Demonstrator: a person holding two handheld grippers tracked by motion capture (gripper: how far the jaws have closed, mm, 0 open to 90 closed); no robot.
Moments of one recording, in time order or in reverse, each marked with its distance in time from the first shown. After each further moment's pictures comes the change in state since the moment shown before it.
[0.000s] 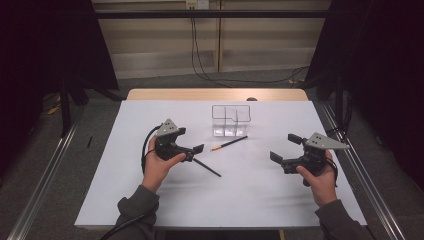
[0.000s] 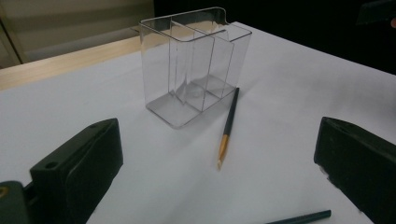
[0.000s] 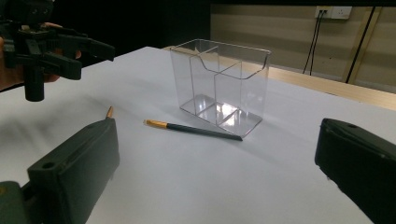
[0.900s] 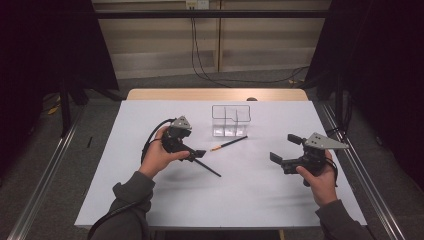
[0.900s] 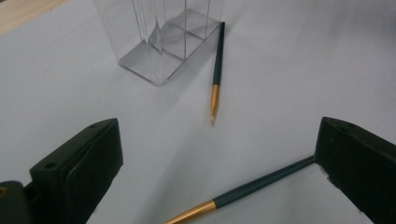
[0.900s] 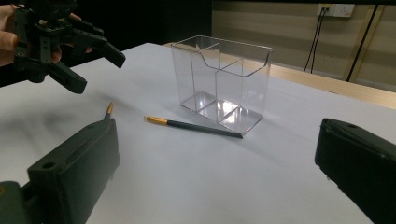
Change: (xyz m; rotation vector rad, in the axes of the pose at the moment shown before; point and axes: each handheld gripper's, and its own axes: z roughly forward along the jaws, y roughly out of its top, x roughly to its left) left arm 0.005 0.021 0.020 0.333 -0.097 0.121; right arm 0.000 0.000 0.000 0.012 0.002 -0.010
